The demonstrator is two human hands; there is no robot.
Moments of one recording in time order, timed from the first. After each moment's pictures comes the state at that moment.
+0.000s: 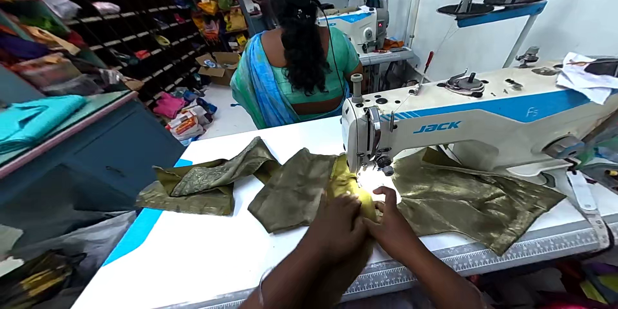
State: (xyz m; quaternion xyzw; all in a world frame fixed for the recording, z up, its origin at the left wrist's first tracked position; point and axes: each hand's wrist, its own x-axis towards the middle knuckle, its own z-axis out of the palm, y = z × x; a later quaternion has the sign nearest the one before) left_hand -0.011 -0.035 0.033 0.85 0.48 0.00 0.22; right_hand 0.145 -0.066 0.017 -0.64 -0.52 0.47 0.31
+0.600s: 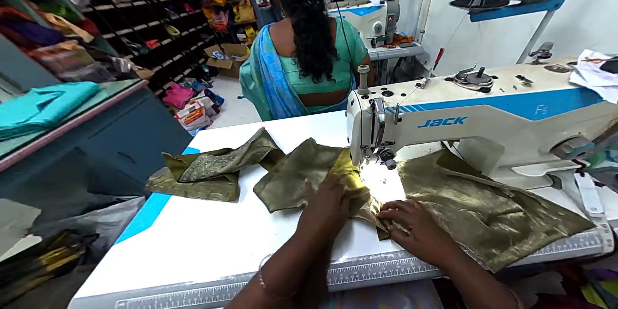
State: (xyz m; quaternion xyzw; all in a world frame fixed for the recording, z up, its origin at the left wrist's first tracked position) left_hand -0.017 -0.034 0.030 0.82 0.53 0.14 0.18; right_hand 0.215 -0.076 -0.036 -0.51 -0.78 0.20 0.29
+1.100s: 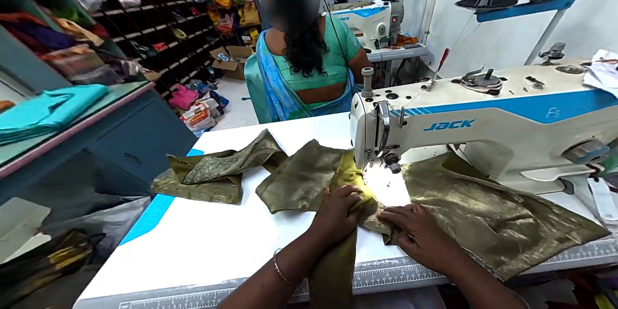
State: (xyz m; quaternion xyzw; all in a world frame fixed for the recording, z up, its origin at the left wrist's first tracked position) left_hand -0.018 -0.011 -0.013 0.86 0.43 0.17 0.20; right_hand 0.213 -0.076 -0.031 -0.52 -0.80 0.21 0.23
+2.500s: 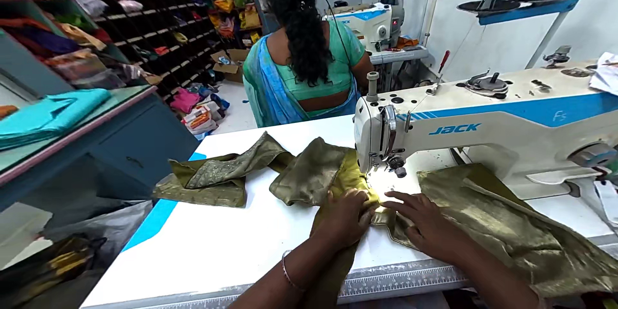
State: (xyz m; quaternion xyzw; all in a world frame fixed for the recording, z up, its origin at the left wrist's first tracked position) left_hand -0.005 -0.013 0.010 0.84 0.50 0.03 0.21; right_hand 0.216 -0.061 0.000 -0.53 -0.80 0.22 0.16
